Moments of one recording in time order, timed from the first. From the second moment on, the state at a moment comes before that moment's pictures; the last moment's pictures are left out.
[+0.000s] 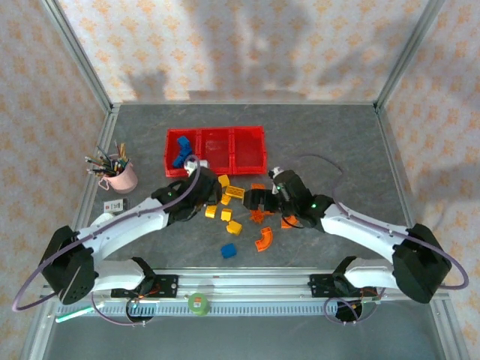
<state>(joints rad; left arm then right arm) -0.73 1.22 0.80 -0.48 -0.32 -0.71 0.76 1.20 0.67 -0.19 -0.12 0.72</state>
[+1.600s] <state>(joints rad) -1.23 1.42 0.63 -0.41 -0.24 -0.91 0.76 1.02 0.49 -0.28 -0.14 0.74</state>
